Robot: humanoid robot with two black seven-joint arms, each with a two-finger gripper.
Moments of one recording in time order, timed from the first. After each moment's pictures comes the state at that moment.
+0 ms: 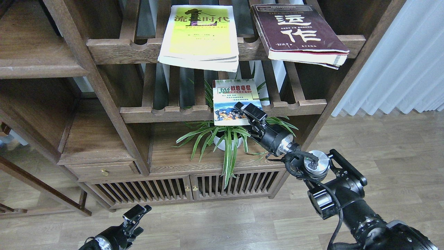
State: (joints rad) left arm -0.21 0.04 -0.71 -0.31 -0.54 -0.49 0.38; right arm 0.47 0.01 1.15 0.74 0.15 0.34 -0.37
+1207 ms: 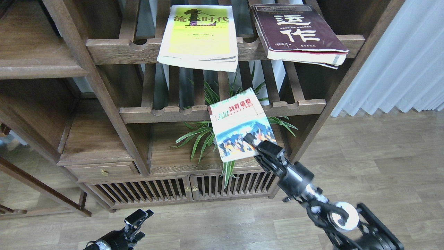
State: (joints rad) left arm -0.18 0.04 -0.69 -0.33 -0.54 -0.49 0.39; right arm -0.08 -0.13 1.19 1.23 0.27 0.58 -0.49
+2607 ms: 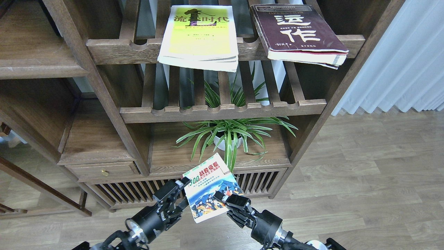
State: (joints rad) left arm -0.08 0.02 -0.75 -0.93 -0.55 -0.49 0.33; right arm -0.05 0.02 0.97 0.97 0.24 0.58 -0.49
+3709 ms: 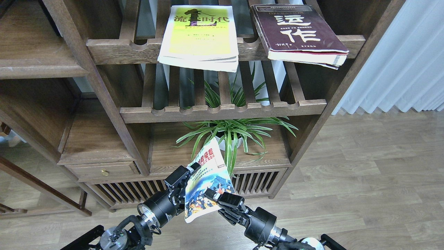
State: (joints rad) left arm -0.17 0.00 -0.75 -0.90 -0.55 -0.49 0.31; right arm -0.05 0.01 0.90 1.03 0.29 0.58 -0.49
